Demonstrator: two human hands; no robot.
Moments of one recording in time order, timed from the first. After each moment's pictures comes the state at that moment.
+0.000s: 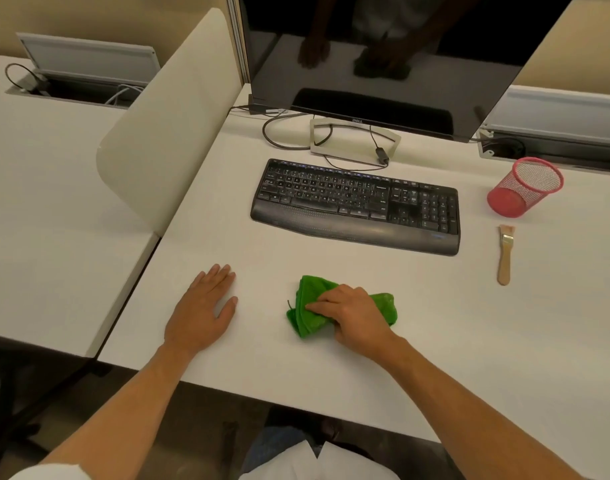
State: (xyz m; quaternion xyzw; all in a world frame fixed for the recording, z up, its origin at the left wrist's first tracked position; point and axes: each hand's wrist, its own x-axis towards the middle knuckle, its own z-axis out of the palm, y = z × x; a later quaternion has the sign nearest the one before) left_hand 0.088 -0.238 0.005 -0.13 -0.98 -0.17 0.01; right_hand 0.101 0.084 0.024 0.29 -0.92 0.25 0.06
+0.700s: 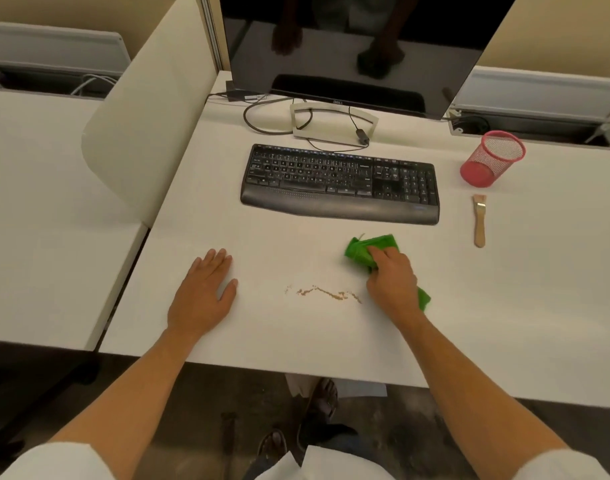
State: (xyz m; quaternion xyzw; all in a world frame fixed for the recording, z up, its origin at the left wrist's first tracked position) left_hand 0.087 -0.241 0.005 -0.14 -0.98 -0.15 -0.04; right_hand 0.115 0.119 0.034 -0.13 -0.97 0.21 0.01
